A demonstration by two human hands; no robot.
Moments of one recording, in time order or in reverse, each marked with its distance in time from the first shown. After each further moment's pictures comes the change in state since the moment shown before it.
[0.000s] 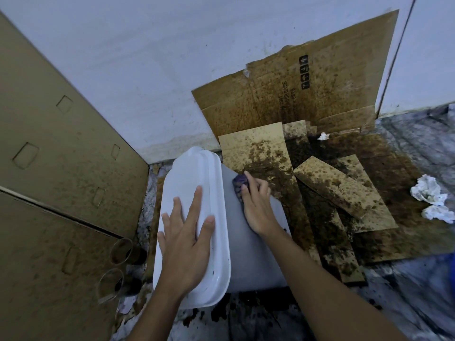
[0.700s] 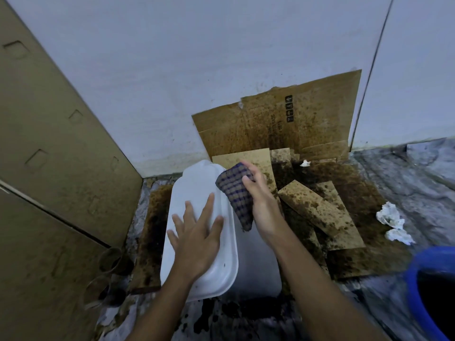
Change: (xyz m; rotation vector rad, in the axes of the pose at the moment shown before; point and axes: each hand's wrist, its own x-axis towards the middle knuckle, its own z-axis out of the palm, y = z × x) left_hand 0.002 0.031 0.010 0.074 -0.050 -0.009; right_hand -0.053 -0.107 -0.084 0.727 -0.082 -0.114
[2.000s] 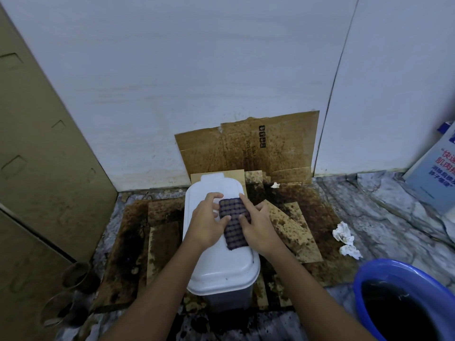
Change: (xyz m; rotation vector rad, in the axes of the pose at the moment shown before) left_hand 0.025 0.070 0.005 -0.343 0.006 0.275; right_hand -0.043 -0.031 -0.051 -0.875 0.042 0.130
